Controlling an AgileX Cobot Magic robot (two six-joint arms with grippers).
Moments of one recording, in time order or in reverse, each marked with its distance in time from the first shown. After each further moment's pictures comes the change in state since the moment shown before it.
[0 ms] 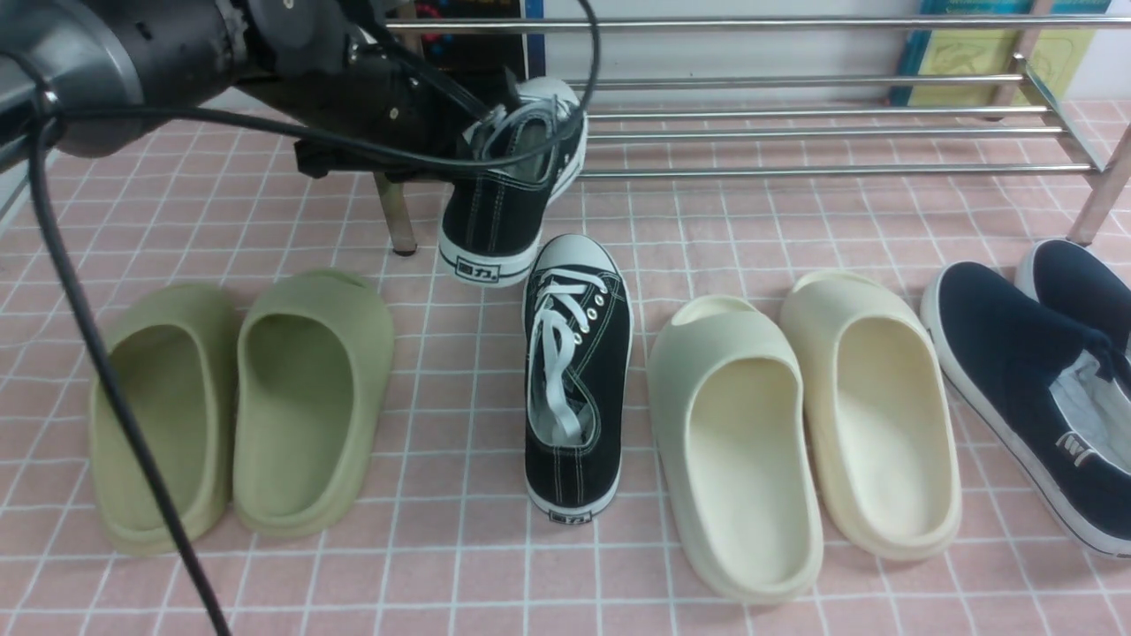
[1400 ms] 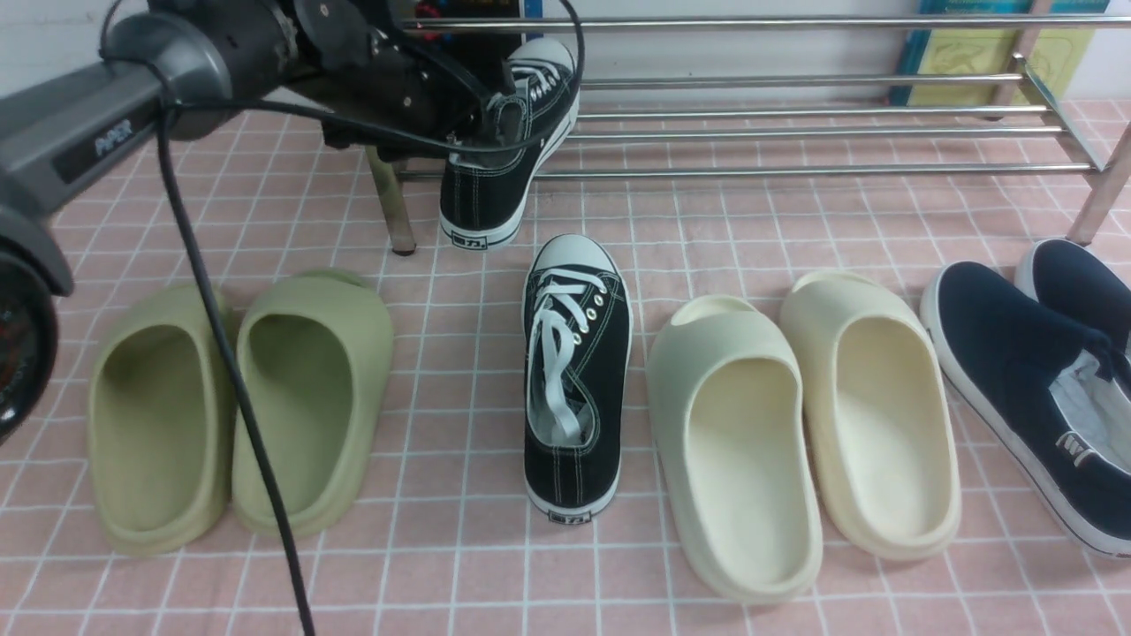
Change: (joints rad) right arm 0.000 0.000 0.000 -0.001 0.000 0.000; left arm 0.047 0.191 -0.260 -0.067 0.049 0.220
